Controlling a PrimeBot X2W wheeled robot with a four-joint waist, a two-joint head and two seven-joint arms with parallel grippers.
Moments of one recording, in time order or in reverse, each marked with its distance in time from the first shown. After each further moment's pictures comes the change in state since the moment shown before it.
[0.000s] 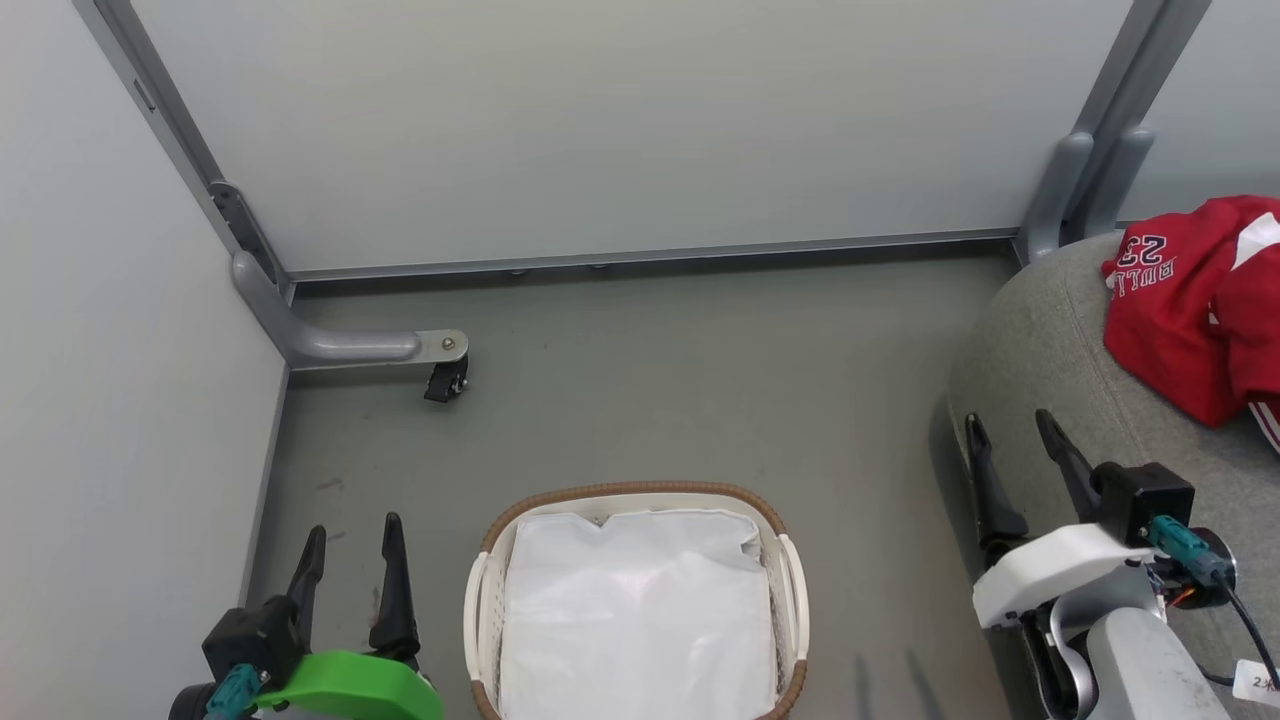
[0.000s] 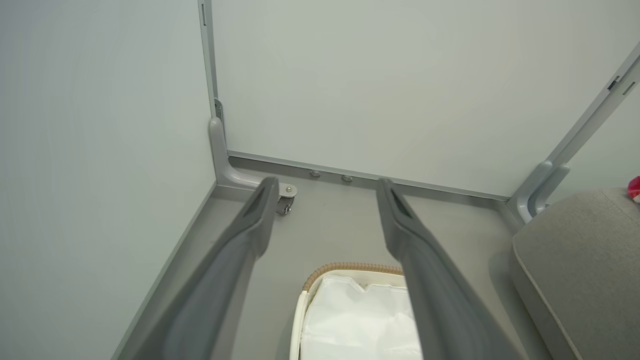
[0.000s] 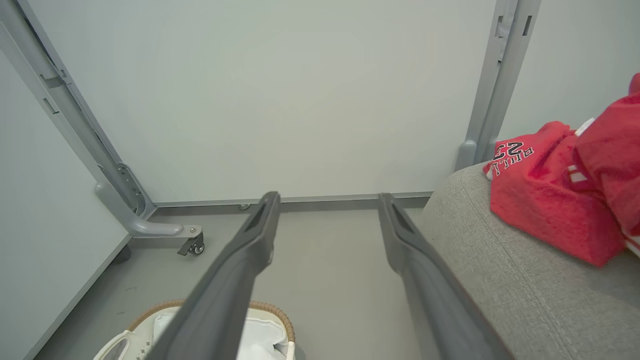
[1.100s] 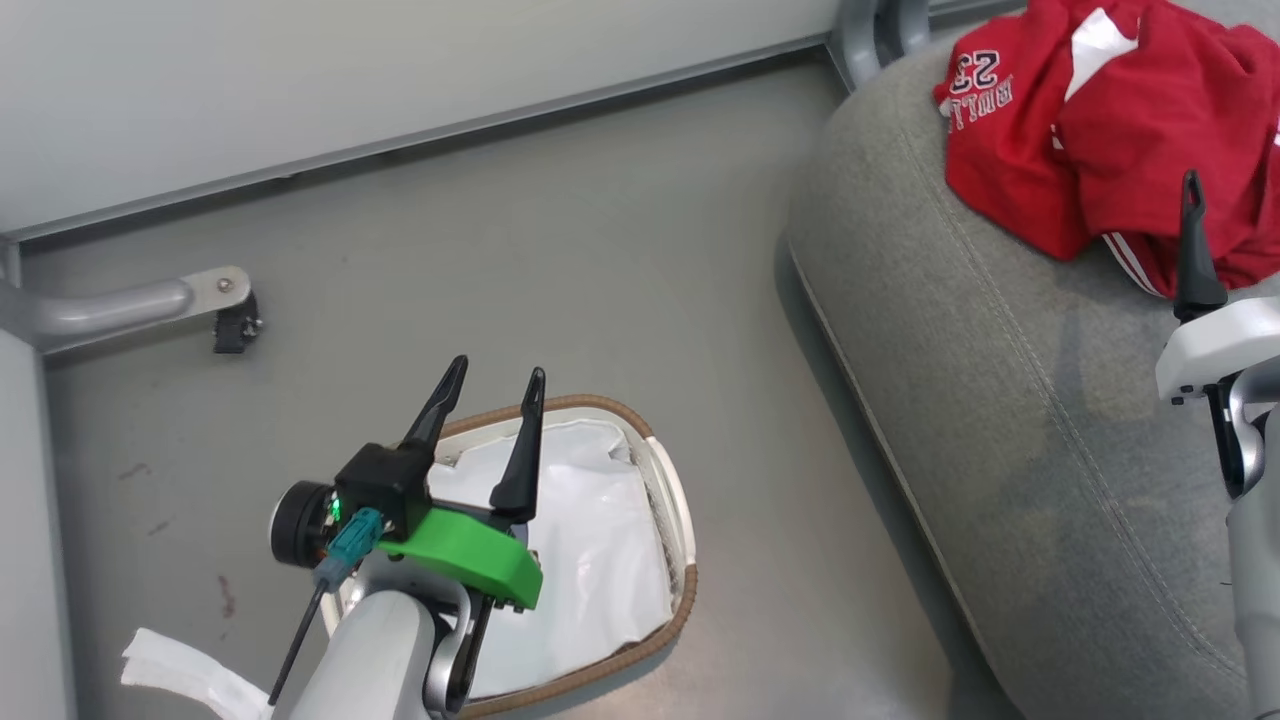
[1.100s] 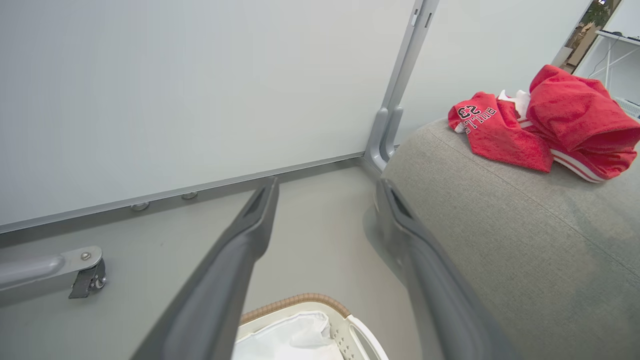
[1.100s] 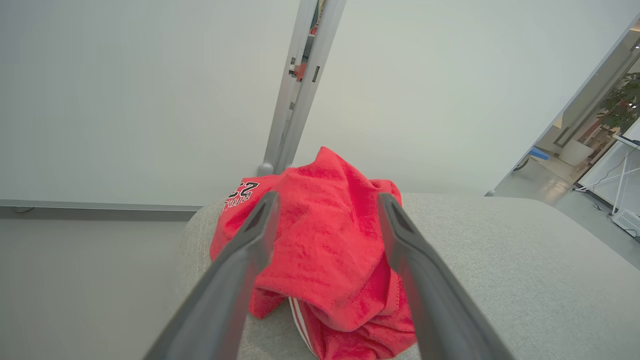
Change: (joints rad) left arm -0.282 0.006 -0.253 0.044 0.041 -0.042 0.000; right arm -0.349 -0.166 -0.221 0.093 -0.312 0.000 0.000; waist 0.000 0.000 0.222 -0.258
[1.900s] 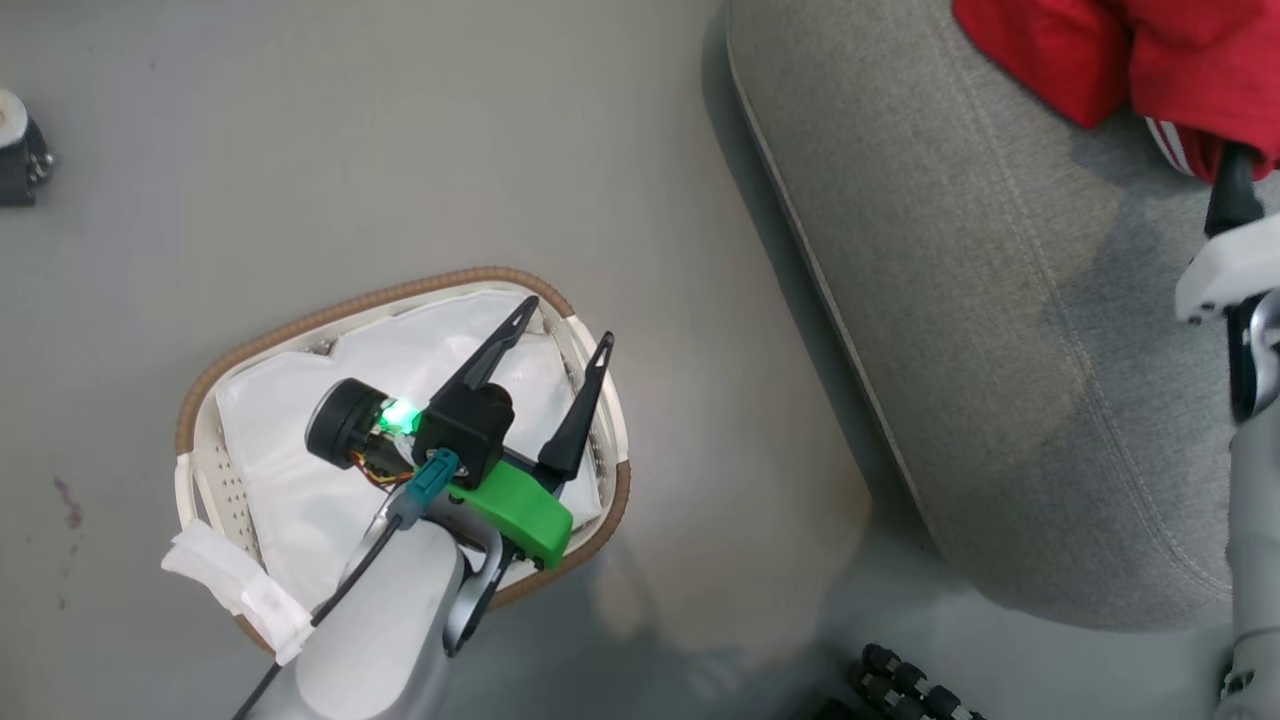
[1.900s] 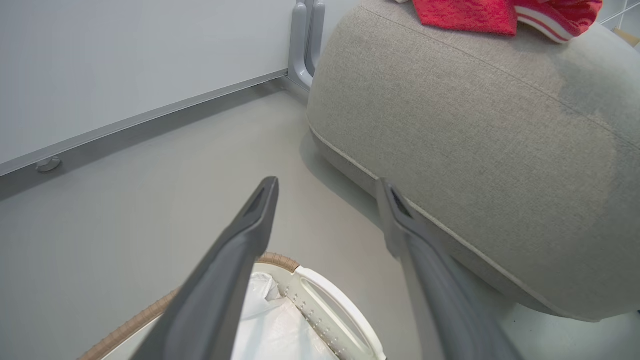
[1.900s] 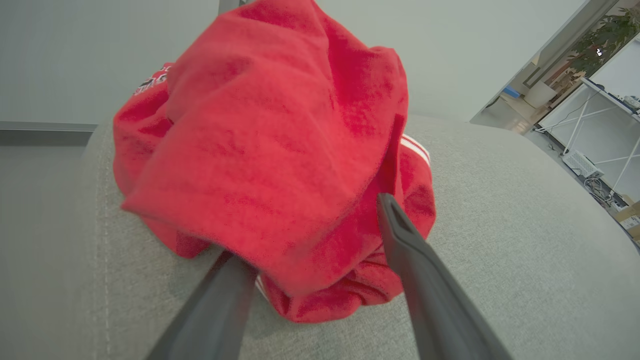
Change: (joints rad) left arm -0.173 0.090 -0.207 0.057 0.059 -0.022 0.000; right arm -0.168 0.046 -0.127 0.092 -0.062 0.000 0.000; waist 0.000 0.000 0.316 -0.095
